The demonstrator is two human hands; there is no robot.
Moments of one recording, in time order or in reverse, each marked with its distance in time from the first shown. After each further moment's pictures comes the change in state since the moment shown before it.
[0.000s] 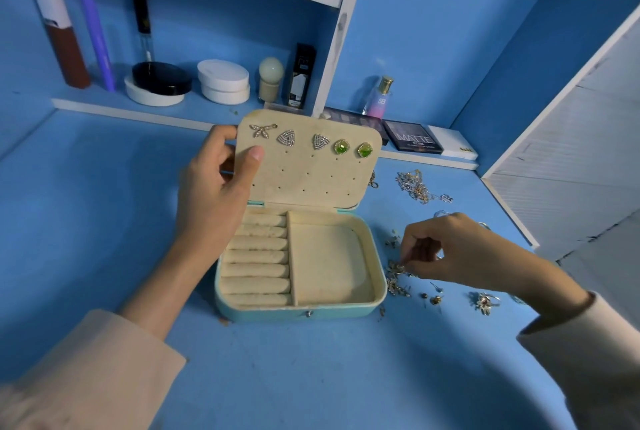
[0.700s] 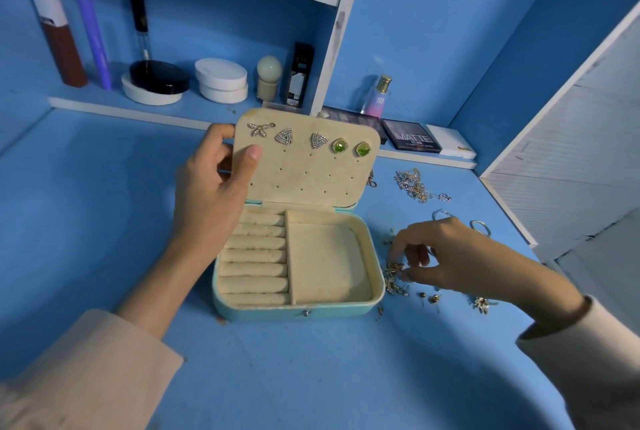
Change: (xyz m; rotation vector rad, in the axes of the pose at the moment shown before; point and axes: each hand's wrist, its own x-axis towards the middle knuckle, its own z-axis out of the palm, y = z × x) left_hand -0.001 0.002 -0.001 -0.015 -0.006 -0.019; right_hand -0.003 0.005 0.006 -0.109 -0.002 -0.115
